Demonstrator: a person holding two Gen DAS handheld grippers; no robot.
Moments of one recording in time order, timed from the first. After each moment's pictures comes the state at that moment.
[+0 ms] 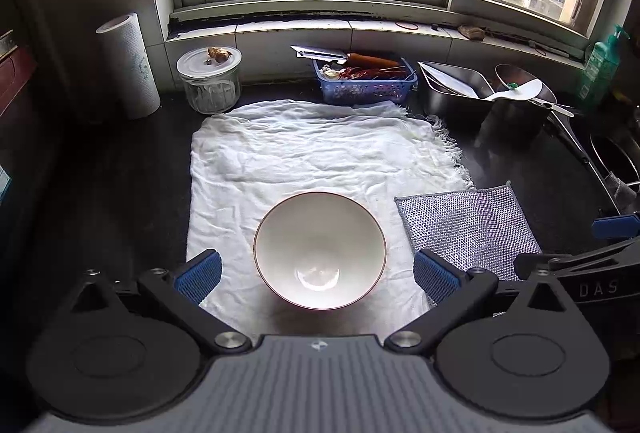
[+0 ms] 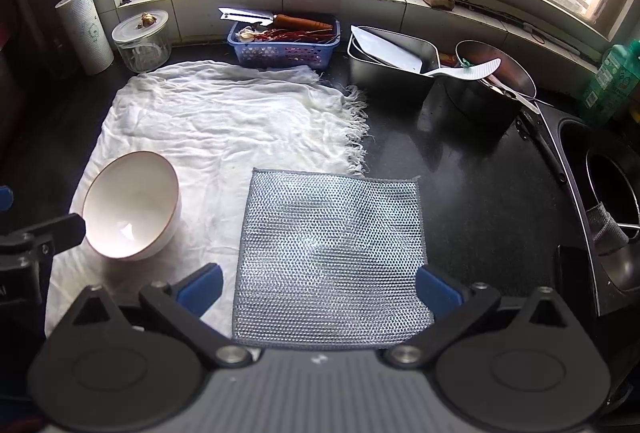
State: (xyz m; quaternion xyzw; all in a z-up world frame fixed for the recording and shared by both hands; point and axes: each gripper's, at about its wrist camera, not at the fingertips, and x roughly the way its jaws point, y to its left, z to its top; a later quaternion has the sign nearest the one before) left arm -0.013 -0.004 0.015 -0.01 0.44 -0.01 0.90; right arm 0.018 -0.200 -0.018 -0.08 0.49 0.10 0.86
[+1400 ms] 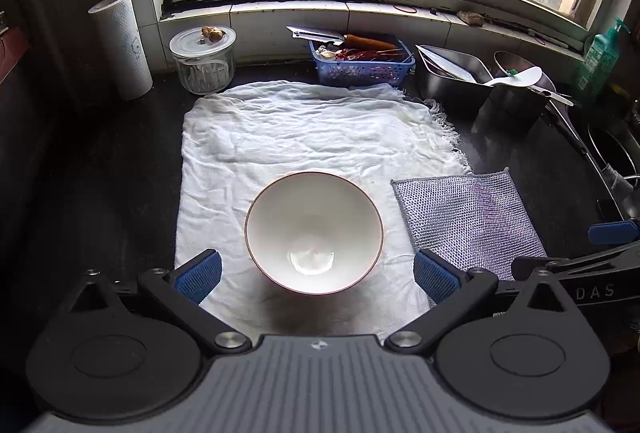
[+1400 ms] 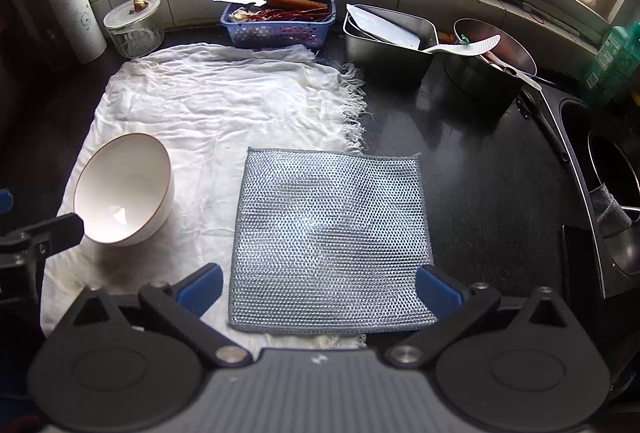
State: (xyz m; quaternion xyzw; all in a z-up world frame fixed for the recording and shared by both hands) left arm -0.013 -0.004 0.002 -0.02 0.45 -0.02 0.89; right arm 0.017 -0.203 -0.030 -0.08 0.52 0.09 0.85
